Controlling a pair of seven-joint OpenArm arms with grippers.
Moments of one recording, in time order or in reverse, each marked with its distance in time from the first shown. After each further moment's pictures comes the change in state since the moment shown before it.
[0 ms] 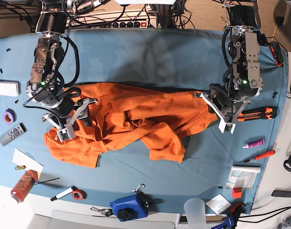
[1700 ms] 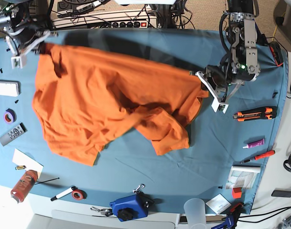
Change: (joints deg) left arm 8.3 0.3 0.1 0.8 -3.7 -2.6 3.4; right arm -34.6 -3.4 38.8 23.6 19.3 3.4 -21.6
